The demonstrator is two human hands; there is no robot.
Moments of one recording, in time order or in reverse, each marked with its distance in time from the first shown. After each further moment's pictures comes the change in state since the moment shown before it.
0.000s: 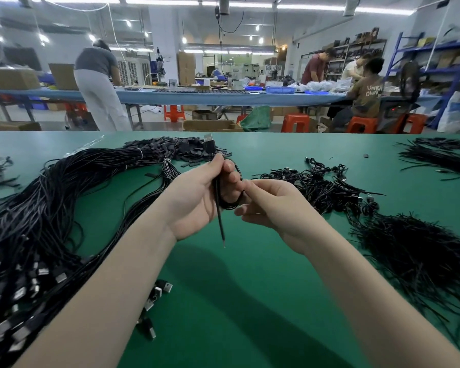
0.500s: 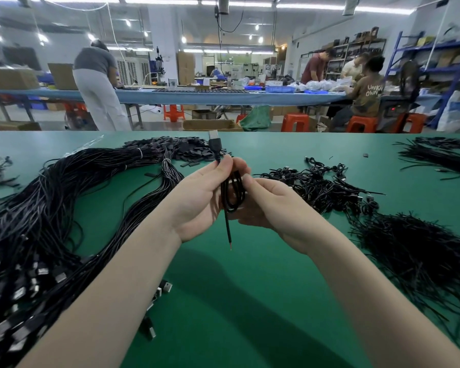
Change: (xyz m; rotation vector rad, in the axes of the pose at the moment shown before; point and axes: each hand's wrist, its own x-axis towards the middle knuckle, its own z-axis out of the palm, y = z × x) left_hand 0.002 -0.009 0.002 0.036 -0.012 0.093; right_hand -0.002 -0.003 -0.001 -0.066 -0.107 0.011
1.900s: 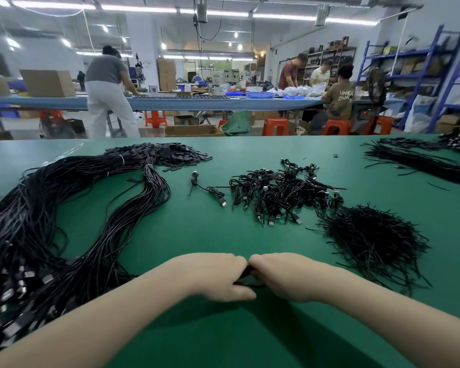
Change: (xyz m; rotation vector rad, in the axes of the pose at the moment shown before) left_hand -0.038 -0.072 0.025 1.856 -0.646 -0.290; right_hand -0.071 0.065 -0.038 -1.359 -0.432 0.031
